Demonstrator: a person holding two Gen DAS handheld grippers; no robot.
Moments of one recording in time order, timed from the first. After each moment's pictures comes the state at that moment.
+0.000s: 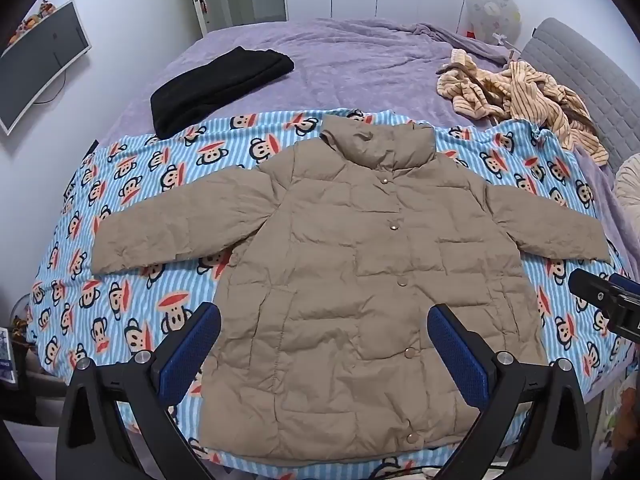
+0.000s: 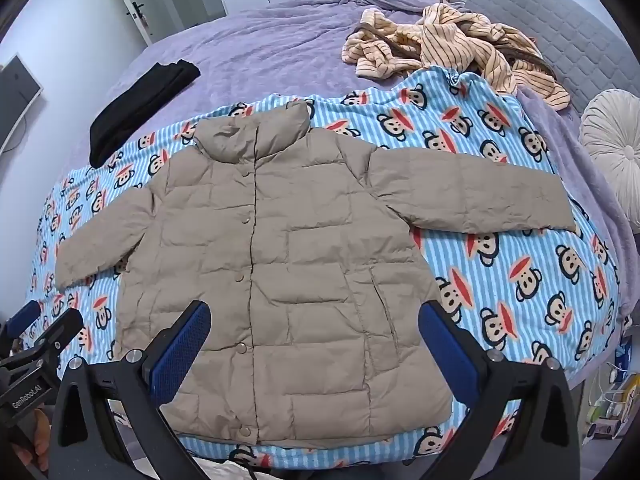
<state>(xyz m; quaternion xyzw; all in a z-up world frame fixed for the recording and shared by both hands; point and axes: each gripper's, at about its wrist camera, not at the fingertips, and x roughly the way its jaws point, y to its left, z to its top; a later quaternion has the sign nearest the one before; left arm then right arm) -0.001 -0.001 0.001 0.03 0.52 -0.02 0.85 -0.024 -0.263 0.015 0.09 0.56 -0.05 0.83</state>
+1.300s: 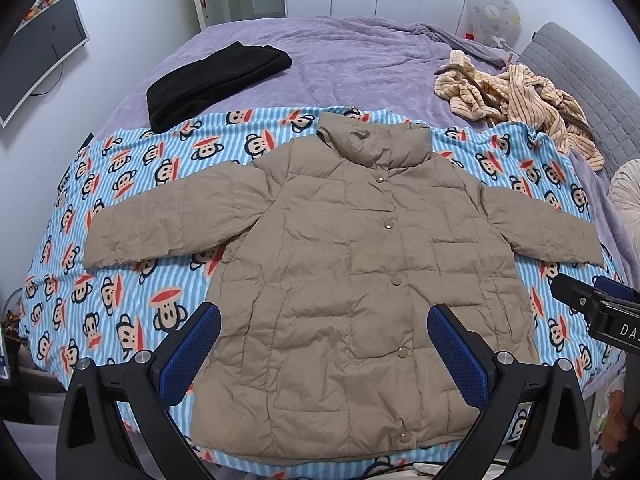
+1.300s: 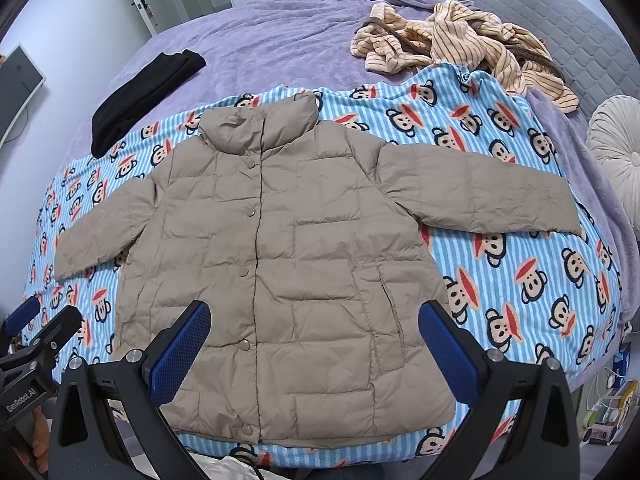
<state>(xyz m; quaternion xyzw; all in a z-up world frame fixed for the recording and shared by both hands) 0.001 0.004 -0.004 0.01 0.53 -0.04 0.85 -0.016 -0.251 0.008 0.07 0.57 -0.05 0.82</state>
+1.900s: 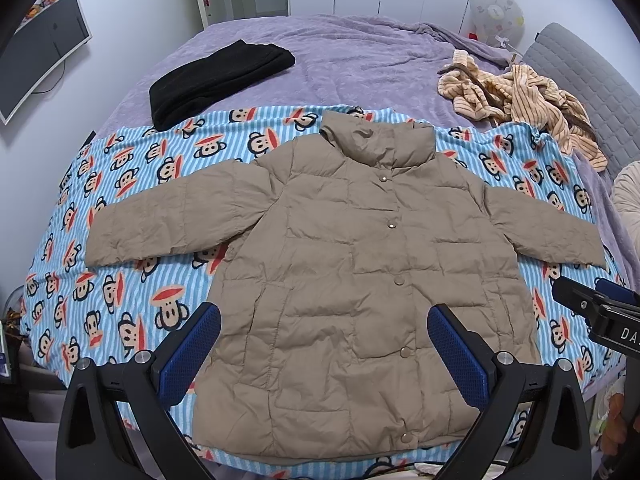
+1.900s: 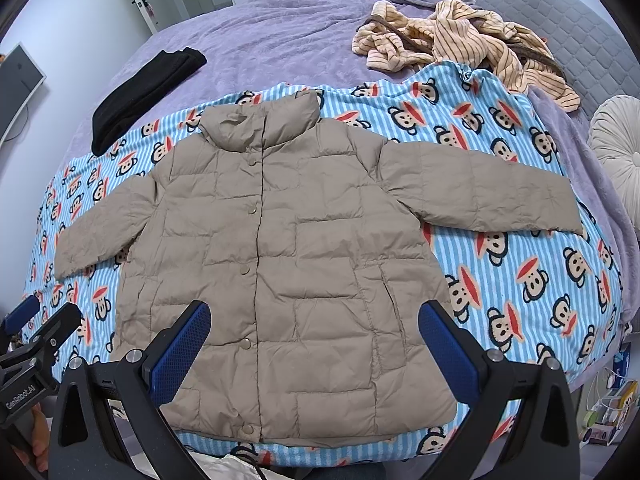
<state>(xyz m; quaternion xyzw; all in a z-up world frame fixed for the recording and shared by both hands) 0.000 0.011 -0.005 0.01 0.53 -0.03 0.85 -0.015 -0.249 0.006 0.07 0.57 -0.05 0.82</state>
